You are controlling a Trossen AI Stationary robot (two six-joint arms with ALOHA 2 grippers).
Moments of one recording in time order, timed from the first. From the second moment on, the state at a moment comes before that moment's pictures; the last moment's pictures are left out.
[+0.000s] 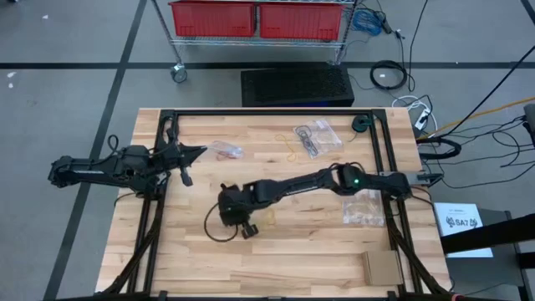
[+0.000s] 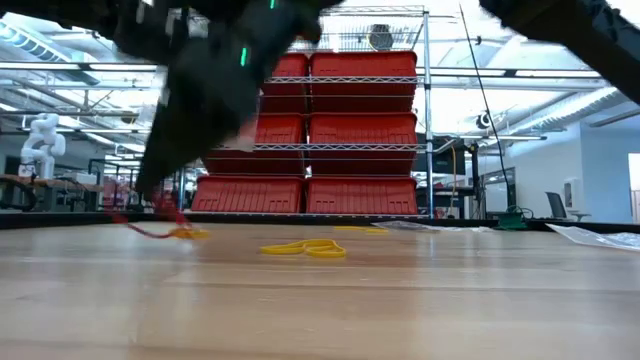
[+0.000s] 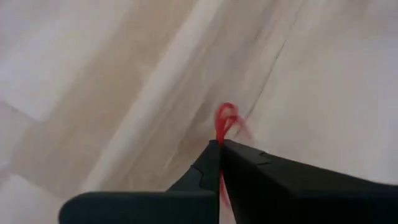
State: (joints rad) left arm -0.03 0.36 0.41 -0.03 -0.40 0.16; right arm 0.14 2.50 2.27 -0.74 -0.12 -0.32
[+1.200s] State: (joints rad) left arm -0.03 0.44 0.41 0.04 -0.14 0.14; right arm 0.08 2.17 2.28 -0.75 0.27 -0.39
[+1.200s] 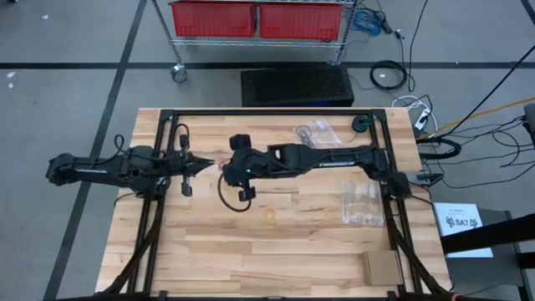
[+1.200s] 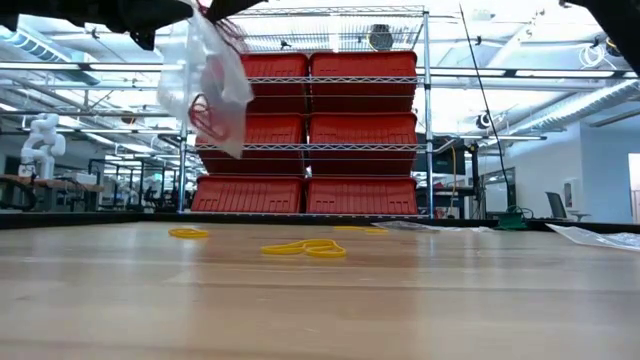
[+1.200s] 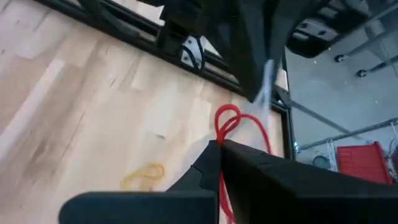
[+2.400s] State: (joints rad) left arm -0.03 0.44 0.41 0.04 -0.13 0.12; right arm 0.06 2.19 2.28 -0.76 0.31 -0.29
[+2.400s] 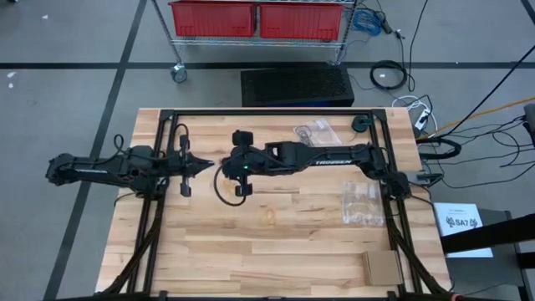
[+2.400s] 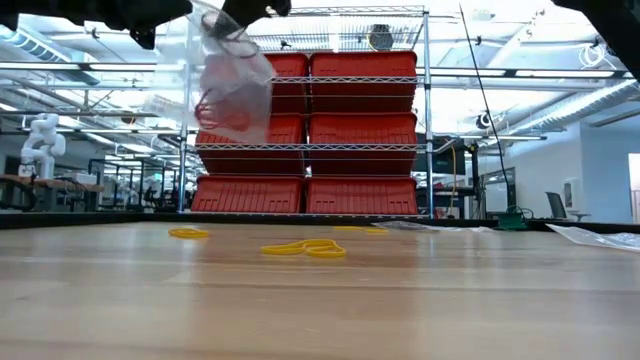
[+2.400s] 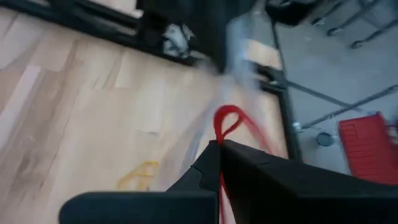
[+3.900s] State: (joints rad) left arm -0.03 0.61 0.41 0.18 -0.19 0.12; right arm 0.03 2.16 2.28 -0.91 0.15 -0.07
